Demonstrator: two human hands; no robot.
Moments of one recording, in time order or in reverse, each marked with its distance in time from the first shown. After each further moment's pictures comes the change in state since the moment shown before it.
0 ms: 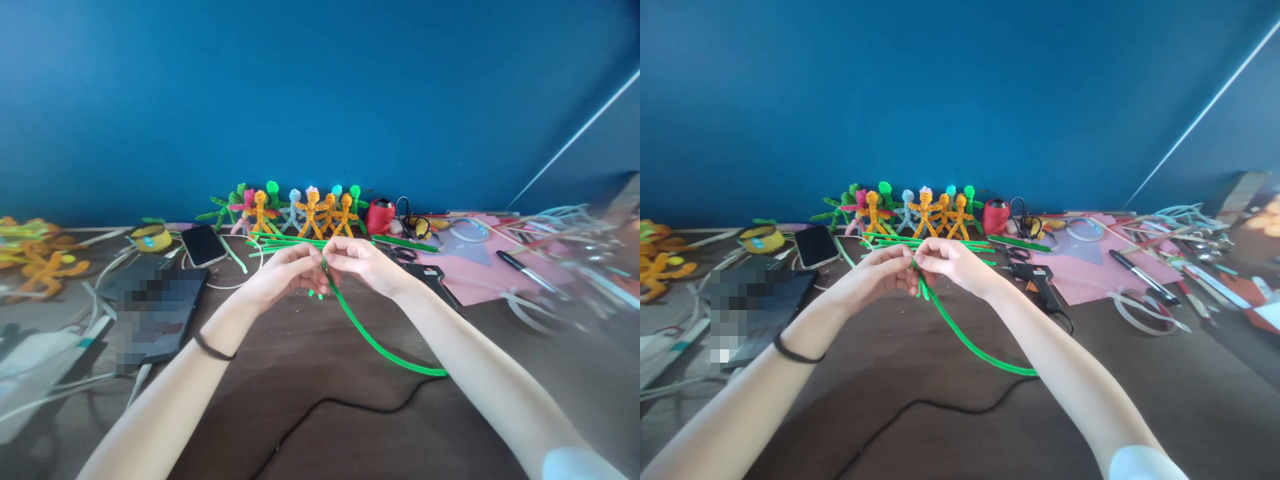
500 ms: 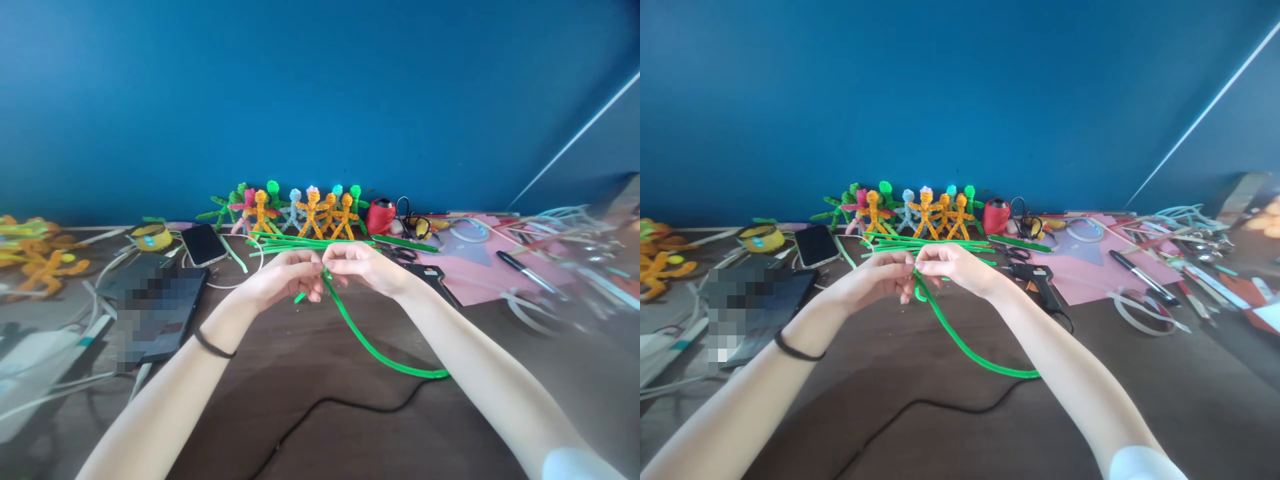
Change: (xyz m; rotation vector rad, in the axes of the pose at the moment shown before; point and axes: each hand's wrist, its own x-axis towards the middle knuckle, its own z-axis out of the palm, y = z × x) left_hand -0.002 0.001 -0.002 0.011 -0.046 -0.099; right_hand 0.002 0.004 -0.005 -0.035 -0.072 0.039
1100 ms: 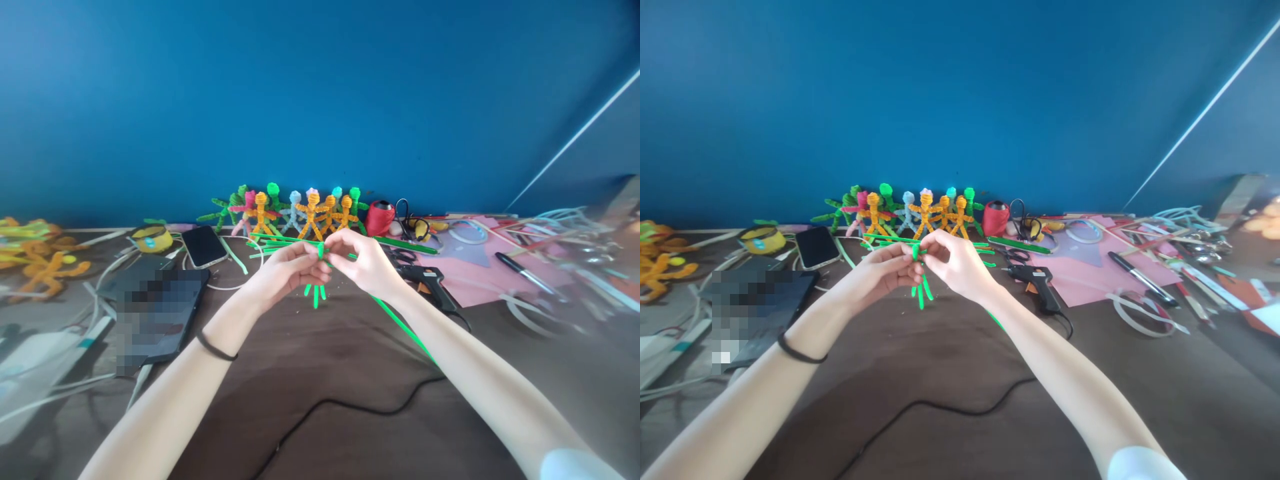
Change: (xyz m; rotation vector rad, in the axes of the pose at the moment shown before) left_hand 0.006 -0.001 0.003 -0.111 0.152 0.113; right_hand 0.001 0.006 0.006 -0.436 0.412 -0.273
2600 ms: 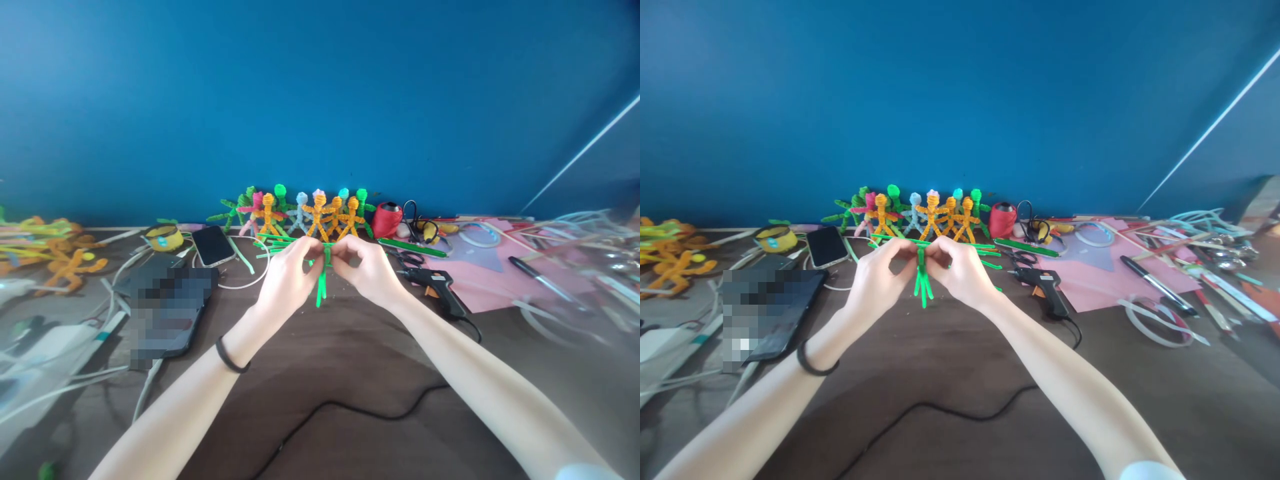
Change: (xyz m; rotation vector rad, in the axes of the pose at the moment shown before) left_hand -0.010 -0.003 0.017 1.192 0.441 0.558; right_hand -0.003 -0.007 0.008 0.023 0.052 0.037
